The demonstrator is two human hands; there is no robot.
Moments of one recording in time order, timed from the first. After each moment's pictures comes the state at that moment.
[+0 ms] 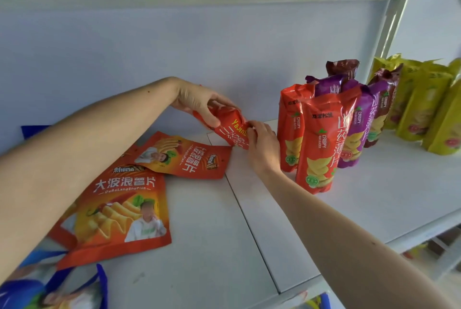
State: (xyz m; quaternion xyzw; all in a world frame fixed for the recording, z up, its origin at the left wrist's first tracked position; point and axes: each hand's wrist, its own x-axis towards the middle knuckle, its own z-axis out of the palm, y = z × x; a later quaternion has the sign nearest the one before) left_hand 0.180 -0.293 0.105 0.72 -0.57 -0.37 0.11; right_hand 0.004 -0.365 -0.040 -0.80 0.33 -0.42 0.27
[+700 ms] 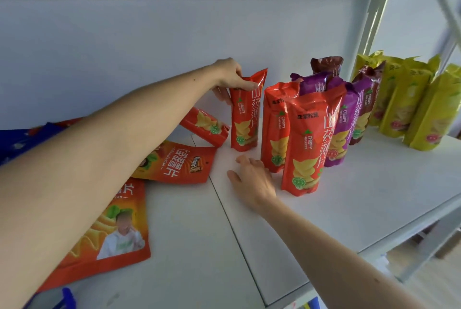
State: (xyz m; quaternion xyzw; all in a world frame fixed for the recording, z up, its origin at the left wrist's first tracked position) left_hand 0.123 -0.390 0.118 0.82 -0.52 -0.13 0.20; right_hand -0.028 -0.354 -0.080 -0.89 0.36 -0.18 0.19
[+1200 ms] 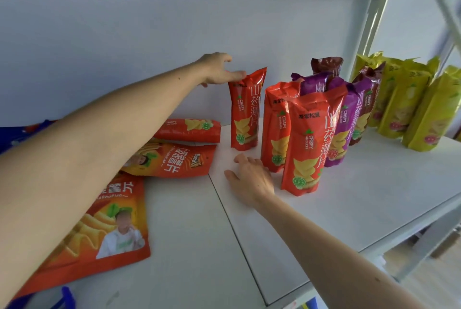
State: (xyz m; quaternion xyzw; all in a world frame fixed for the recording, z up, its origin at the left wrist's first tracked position) left_hand 0.149 -0.380 0.121 0.83 -0.52 -0.01 0.20; right_hand -0.024 -0.350 -0.072 -0.90 0.37 -0.15 0.18
